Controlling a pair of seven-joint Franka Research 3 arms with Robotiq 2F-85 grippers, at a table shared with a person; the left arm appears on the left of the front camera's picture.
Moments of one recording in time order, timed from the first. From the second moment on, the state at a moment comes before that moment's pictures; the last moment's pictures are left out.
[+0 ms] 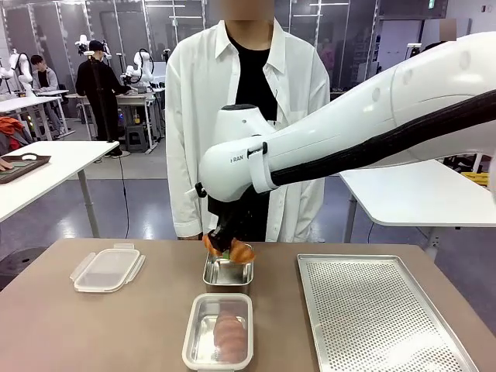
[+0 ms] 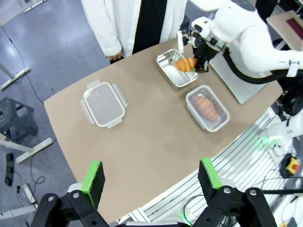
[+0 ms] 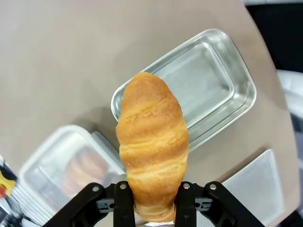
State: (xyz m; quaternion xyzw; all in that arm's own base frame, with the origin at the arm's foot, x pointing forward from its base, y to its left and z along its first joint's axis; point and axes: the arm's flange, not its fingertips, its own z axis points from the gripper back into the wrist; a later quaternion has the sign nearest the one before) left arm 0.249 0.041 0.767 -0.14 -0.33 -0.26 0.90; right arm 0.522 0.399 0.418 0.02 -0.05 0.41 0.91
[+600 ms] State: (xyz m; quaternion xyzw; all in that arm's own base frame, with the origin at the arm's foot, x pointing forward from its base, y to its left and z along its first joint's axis) left arm 0.249 0.041 0.767 -0.14 -0.33 -0.26 0.90; right arm 0.568 0.411 0.378 0.07 -0.05 0.07 0.99
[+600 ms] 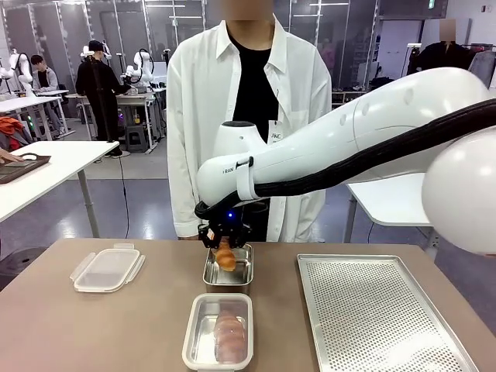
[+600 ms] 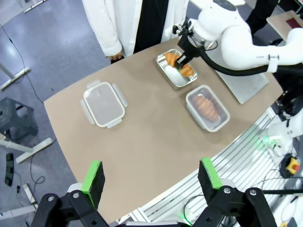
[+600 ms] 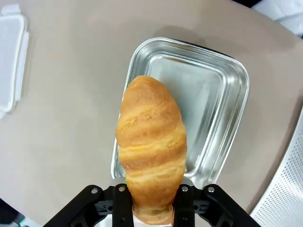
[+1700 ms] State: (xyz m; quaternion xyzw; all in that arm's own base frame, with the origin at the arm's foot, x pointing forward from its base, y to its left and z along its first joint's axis) left arm 0.249 0.041 0.767 -0.14 -0.33 -0.26 0.90; right arm 0.580 0.415 0.380 0.07 -0.05 0.00 1.00
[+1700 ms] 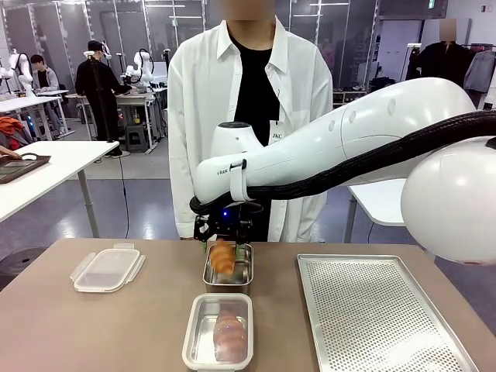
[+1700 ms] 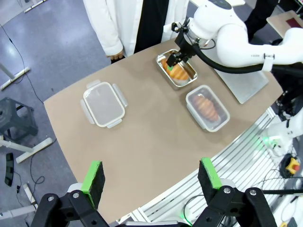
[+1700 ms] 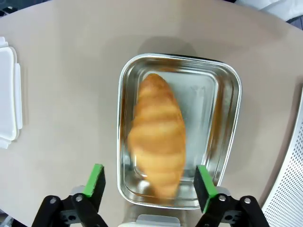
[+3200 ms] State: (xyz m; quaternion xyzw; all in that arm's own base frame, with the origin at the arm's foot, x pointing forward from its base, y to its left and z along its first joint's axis) left arm 0.249 0.041 0.767 -0.14 -0.33 -0.26 0.90; right arm 0.585 0.413 0.377 0.07 -0.04 0.00 1.00
